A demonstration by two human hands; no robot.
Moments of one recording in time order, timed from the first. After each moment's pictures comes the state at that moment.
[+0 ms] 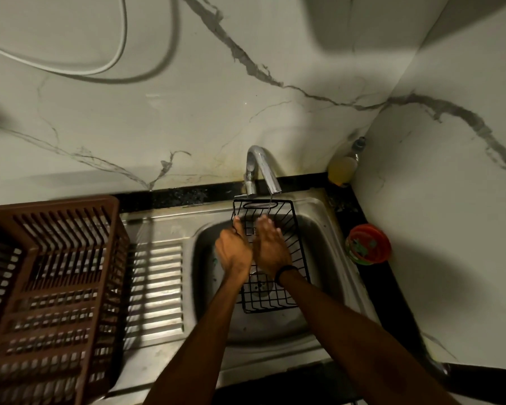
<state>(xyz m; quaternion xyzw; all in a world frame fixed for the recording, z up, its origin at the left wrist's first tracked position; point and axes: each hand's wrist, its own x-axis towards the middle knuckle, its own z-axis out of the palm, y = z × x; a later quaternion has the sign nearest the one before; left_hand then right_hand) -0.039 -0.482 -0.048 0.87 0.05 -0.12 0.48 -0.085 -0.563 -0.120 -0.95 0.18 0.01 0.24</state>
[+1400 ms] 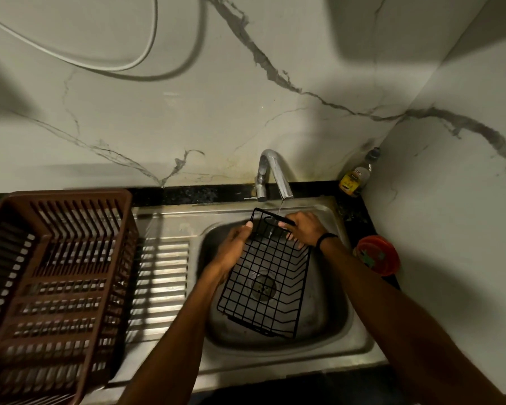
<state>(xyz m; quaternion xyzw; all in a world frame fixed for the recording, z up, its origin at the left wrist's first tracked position) -0.022 -0.439 -0.027 0.78 0.02 -0.39 0.50 -0.064 -0.667 -0.055 -0.92 0.20 0.12 0.31</state>
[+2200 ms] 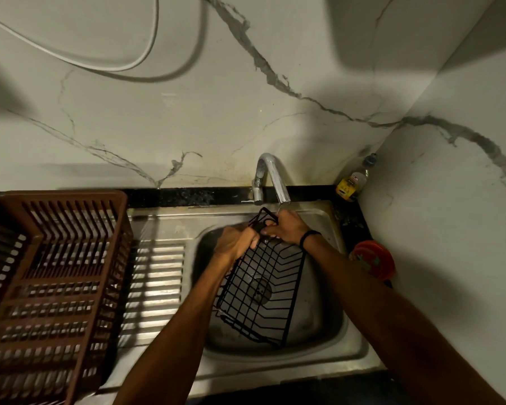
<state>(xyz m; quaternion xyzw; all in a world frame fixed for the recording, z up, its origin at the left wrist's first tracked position) -0.006 -0.460 0.003 0.82 -0.04 -0.38 0.43 -0.038 -0.649 -0.043 -0.93 0.18 0.13 0.29</state>
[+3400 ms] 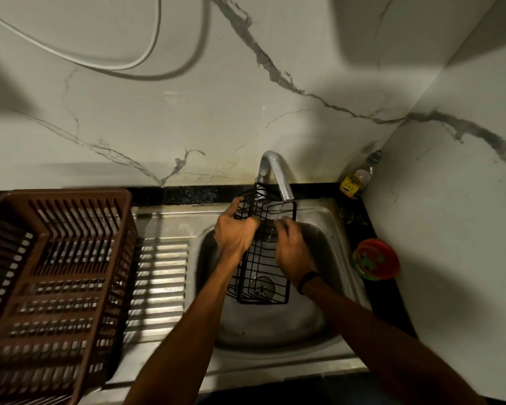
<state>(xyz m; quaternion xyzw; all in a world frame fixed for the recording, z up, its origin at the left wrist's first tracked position) -0.013 -0.467 0.006 0.81 0.02 -0.20 0.56 -0.098 -0.599 -0.105 -0.97 0.18 -0.11 0.07</state>
